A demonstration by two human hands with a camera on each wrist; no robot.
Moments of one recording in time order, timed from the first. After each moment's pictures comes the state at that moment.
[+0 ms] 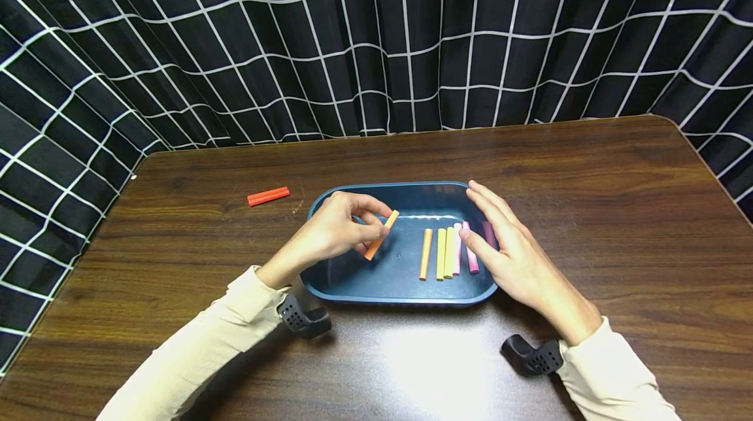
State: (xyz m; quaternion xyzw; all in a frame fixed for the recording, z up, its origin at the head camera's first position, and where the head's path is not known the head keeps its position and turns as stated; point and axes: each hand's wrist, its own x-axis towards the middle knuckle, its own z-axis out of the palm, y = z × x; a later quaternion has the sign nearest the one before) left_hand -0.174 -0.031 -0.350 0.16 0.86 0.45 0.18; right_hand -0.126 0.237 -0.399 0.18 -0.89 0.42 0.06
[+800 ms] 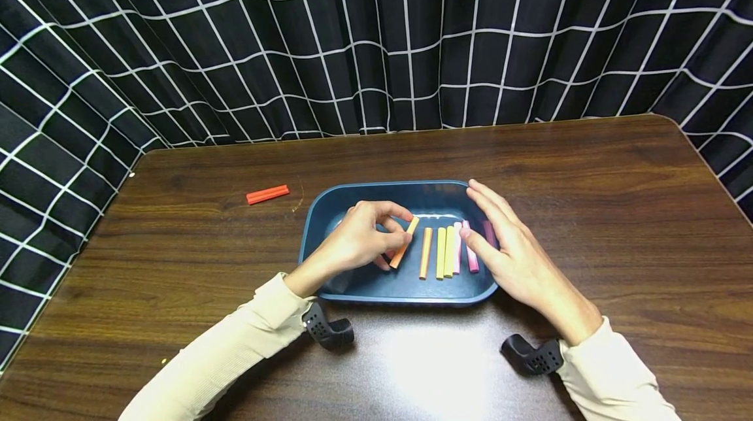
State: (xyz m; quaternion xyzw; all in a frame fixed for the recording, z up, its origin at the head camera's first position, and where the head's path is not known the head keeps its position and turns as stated) left_hand -0.166 -0.002 -0.370 0.14 0.83 0.49 0.21; right_hand -0.126 0.238 -0.399 0.18 -0.89 0.42 0.06
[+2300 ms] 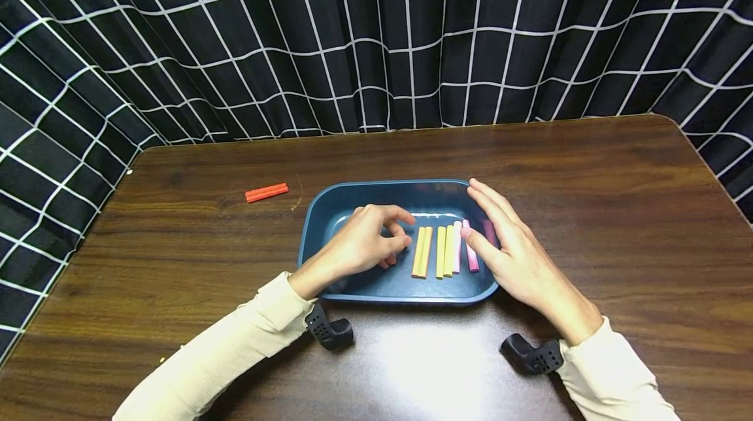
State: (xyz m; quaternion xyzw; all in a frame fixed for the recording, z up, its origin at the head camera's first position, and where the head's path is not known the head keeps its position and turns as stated) left_hand -0.168 -0.001 -0.377 0.20 0.88 0.38 0.17; right_hand -0.127 0.238 -0.401 0.19 -0.89 0.42 0.08
